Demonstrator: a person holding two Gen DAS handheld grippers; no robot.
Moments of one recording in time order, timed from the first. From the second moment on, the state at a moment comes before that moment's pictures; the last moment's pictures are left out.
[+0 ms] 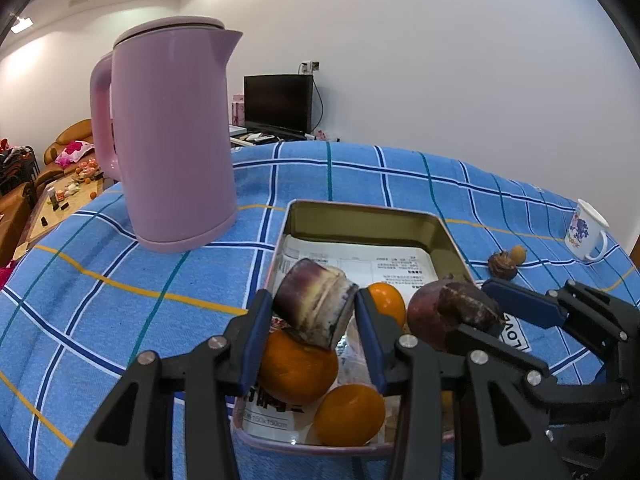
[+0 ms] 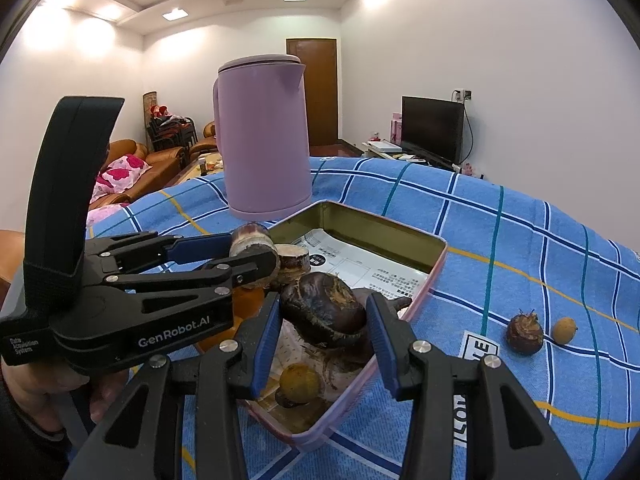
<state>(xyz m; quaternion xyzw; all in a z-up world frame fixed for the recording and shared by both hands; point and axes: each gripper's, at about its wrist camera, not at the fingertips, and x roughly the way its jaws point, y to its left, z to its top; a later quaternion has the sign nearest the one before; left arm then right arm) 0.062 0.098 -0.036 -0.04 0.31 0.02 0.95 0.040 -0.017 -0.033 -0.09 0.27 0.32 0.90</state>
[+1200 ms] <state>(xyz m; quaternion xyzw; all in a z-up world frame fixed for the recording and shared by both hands) 0.048 0.056 0.013 -0.02 0.26 0.03 0.97 0.041 -0.079 0.000 -0.07 0.28 0.27 0.92</state>
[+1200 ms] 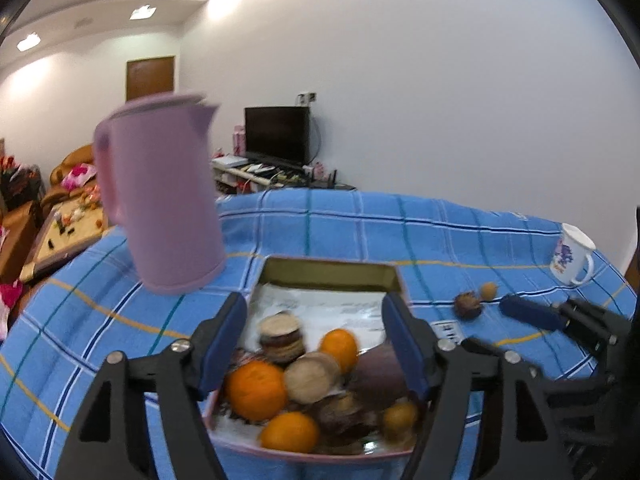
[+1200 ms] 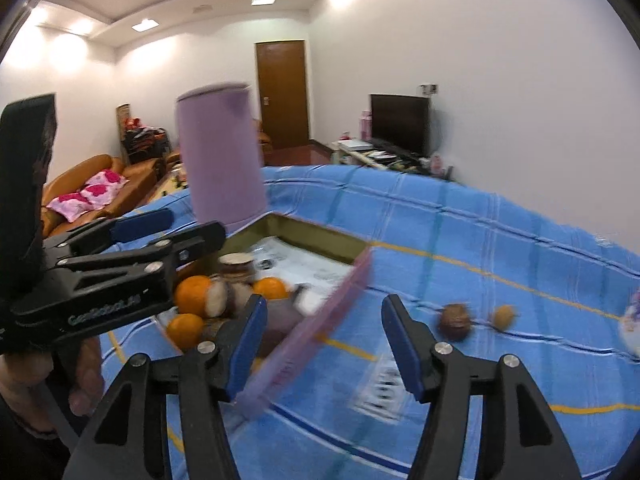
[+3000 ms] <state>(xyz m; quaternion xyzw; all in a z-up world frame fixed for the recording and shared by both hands) 0.179 -0.066 -0.046 -0.02 0.36 -0.05 0.93 0.181 -0.192 -0.067 0.04 0.43 0.18 0.88</state>
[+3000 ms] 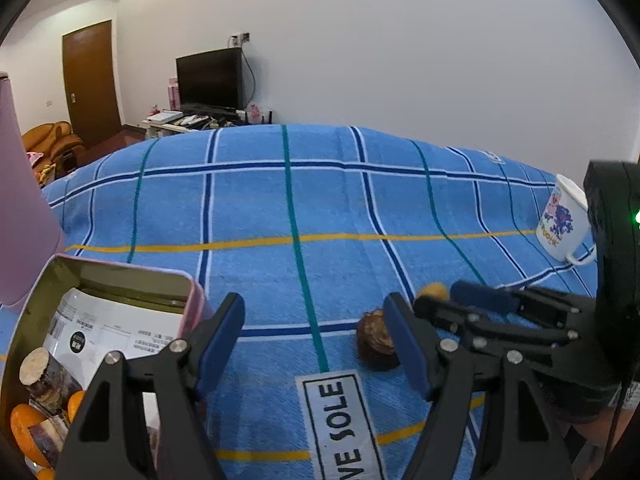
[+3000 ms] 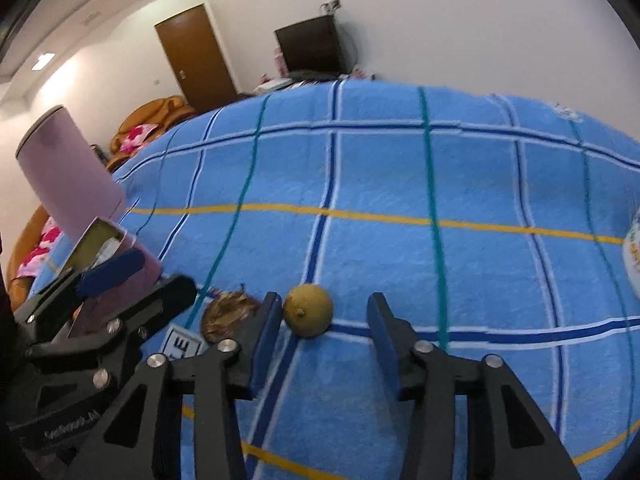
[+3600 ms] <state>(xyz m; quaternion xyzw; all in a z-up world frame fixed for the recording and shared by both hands) 0.172 -0.069 -0.042 0.00 0.34 -0.05 0.94 0.170 -0.185 -0.058 -0.01 0.40 0.17 0.90</state>
